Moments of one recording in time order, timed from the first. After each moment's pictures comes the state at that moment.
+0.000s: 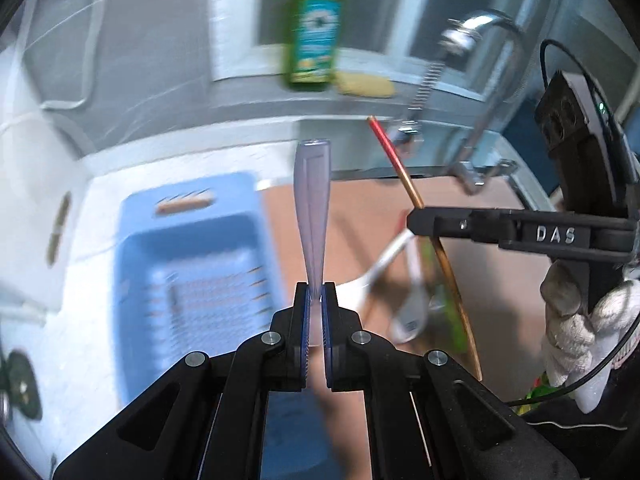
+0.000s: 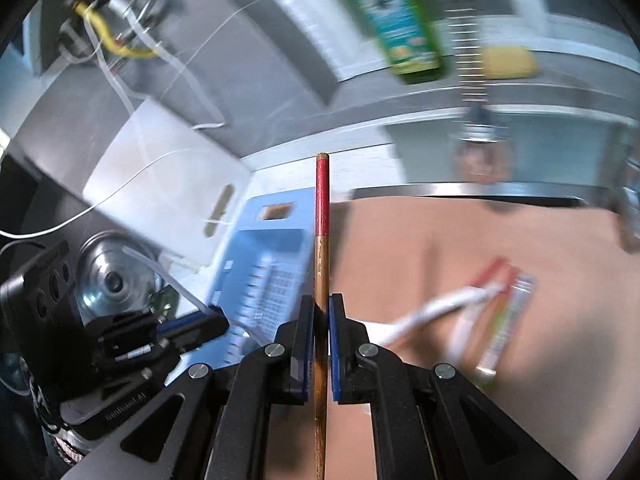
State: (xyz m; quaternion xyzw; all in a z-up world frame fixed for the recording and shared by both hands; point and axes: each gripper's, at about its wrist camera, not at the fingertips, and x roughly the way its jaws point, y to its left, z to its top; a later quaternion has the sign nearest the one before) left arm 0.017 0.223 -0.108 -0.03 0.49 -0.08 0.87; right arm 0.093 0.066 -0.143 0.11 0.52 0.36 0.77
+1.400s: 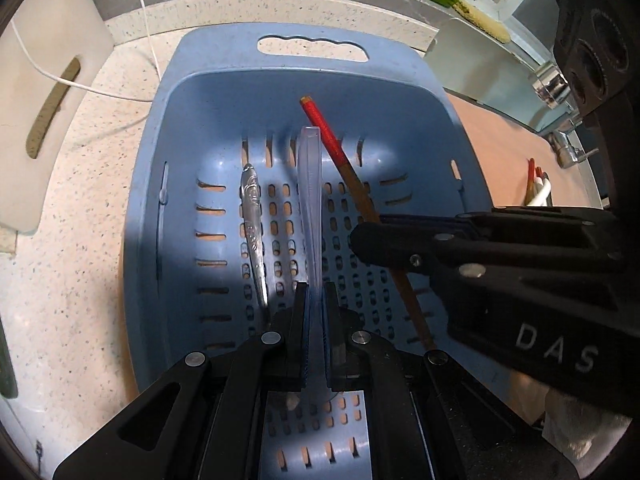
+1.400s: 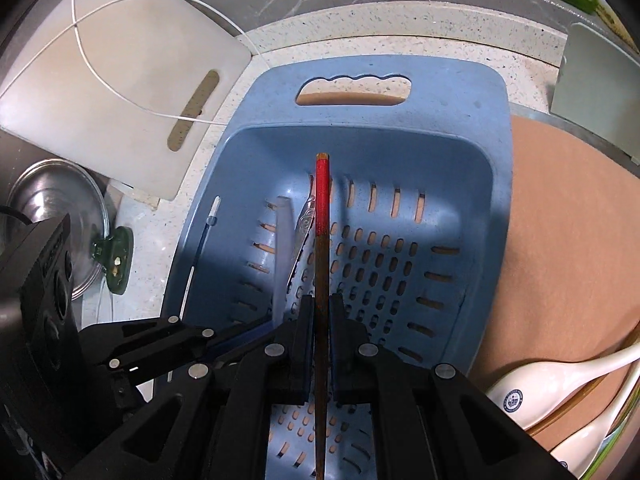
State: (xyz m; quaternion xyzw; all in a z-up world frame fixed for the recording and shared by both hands) left arm 0.063 0.315 -0.228 -0.08 0.60 -0.05 0.79; right arm 0.094 0.254 -0.251 0.00 0.63 0.31 0.71
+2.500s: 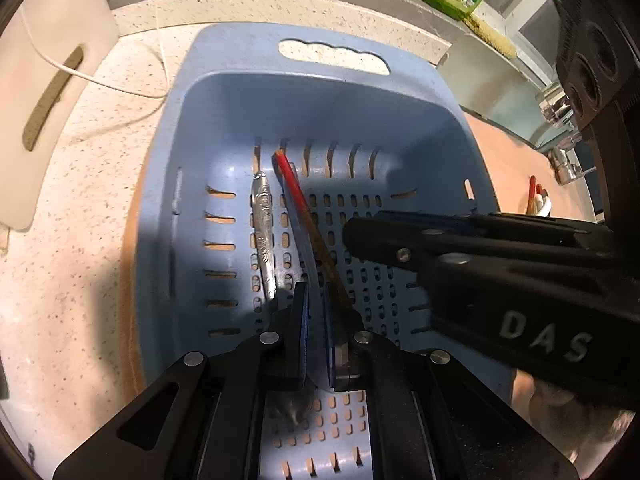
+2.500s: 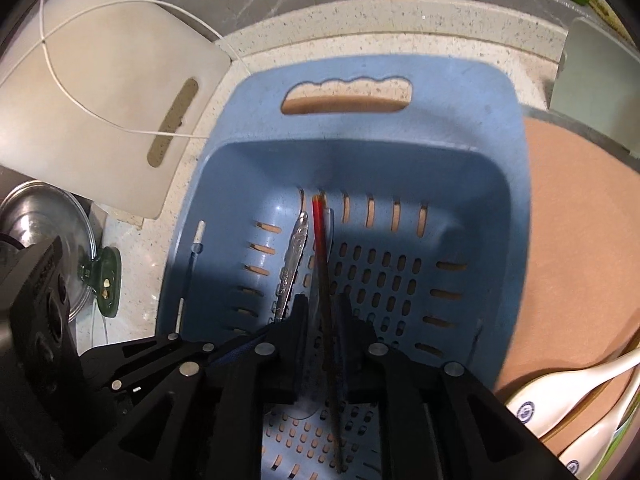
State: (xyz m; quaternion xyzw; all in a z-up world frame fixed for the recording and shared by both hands) left arm 0.061 0.333 -0.229 -0.11 0.59 -0.05 0.80; right arm 0.103 0.262 -0.253 0.01 0.63 0.29 0.72
